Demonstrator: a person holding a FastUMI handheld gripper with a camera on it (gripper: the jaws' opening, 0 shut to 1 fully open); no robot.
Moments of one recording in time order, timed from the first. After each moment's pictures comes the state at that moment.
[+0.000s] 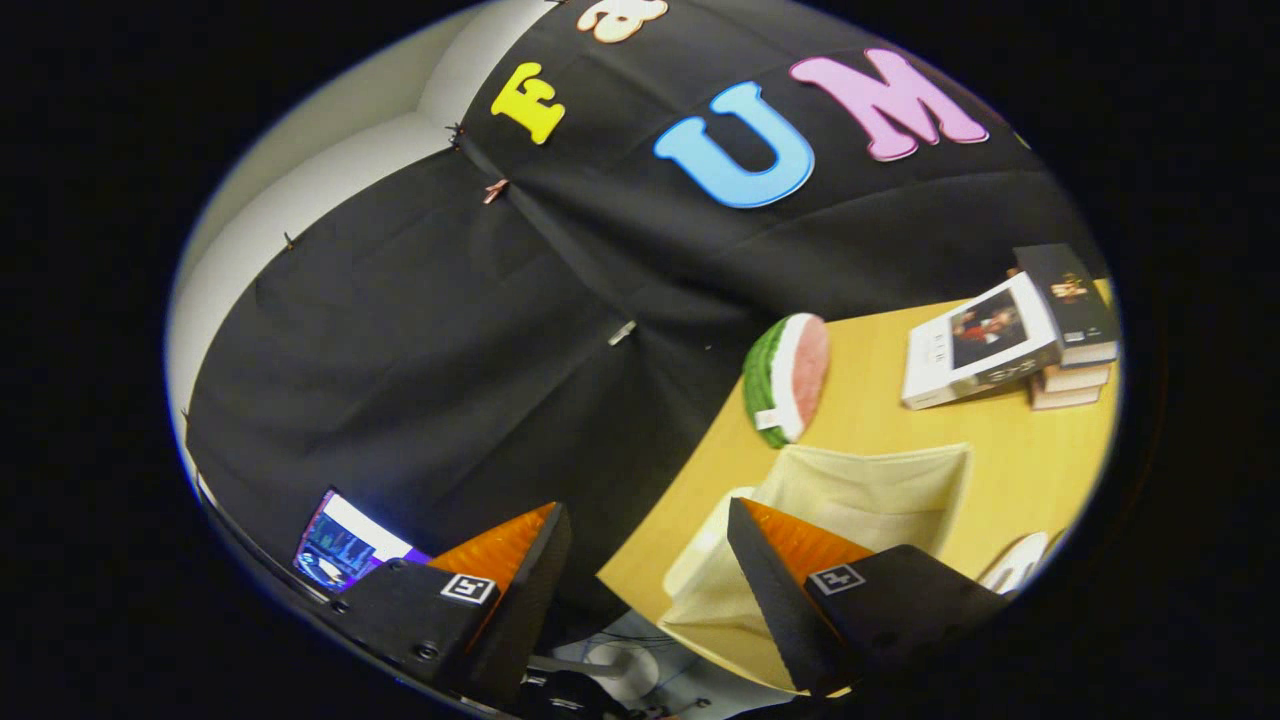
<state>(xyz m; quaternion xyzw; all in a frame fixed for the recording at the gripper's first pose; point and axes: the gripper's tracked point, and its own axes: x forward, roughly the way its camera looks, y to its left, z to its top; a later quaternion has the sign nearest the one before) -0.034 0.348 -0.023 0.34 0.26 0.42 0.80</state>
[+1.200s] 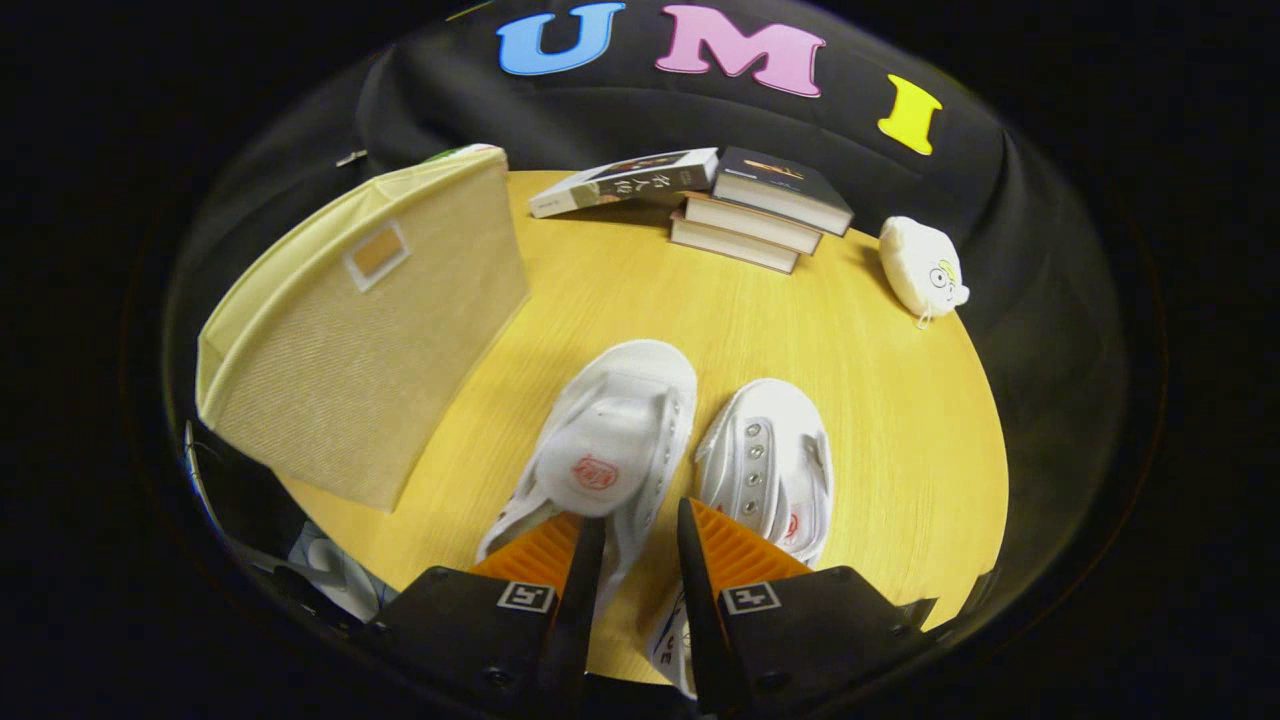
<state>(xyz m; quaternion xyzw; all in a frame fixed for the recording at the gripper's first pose) -0.077 0.161 -0.359 0.04 0.44 0.14 0.88</state>
